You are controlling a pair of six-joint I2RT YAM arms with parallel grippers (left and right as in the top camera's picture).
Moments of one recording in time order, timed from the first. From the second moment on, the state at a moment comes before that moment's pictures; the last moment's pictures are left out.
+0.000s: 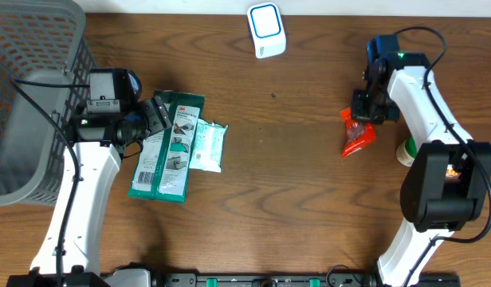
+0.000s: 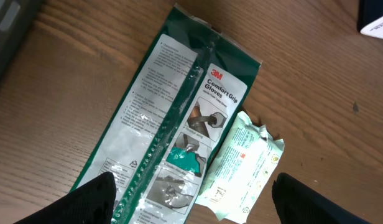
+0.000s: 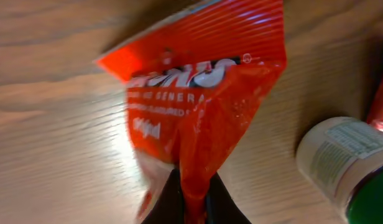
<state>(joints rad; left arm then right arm) 0.02 1.40 1.15 -0.79 0.10 -0.40 0.03 2.00 1.58 -1.10 0.13 0.22</state>
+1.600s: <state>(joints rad) 0.02 1.40 1.15 -0.79 0.10 -0.40 0.15 1.91 1.19 -0.70 0.06 0.04</state>
